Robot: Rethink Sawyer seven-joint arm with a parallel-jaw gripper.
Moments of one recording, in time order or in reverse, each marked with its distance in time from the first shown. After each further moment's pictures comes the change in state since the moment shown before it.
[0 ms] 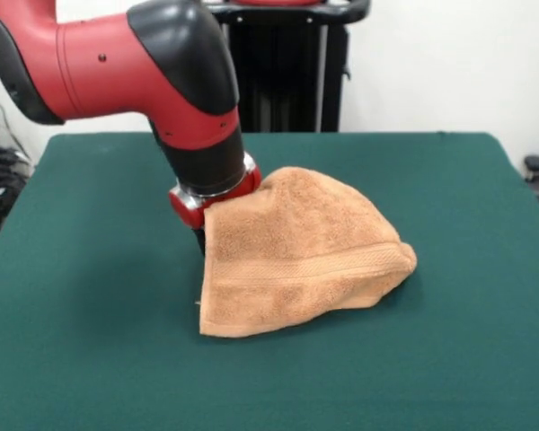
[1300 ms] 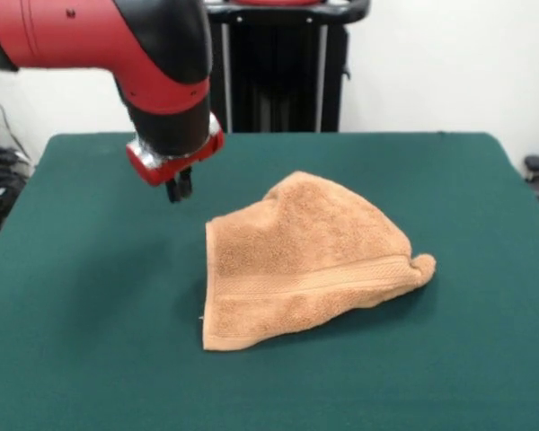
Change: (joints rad) arm 0.049 -0.135 -0.081 -0.010 -0.009 0.217 0.000
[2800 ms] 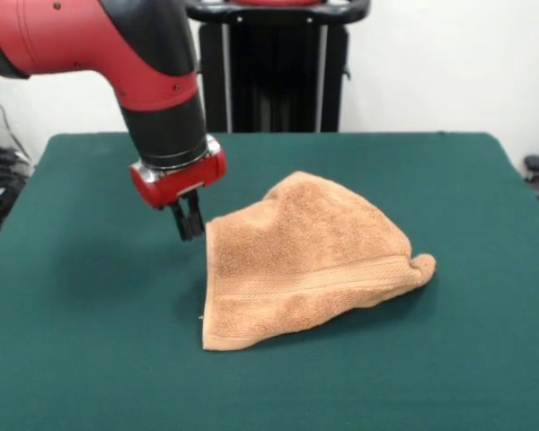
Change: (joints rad) arm -0.107 0.030 0.012 0.148 0.066 -0.491 0.000
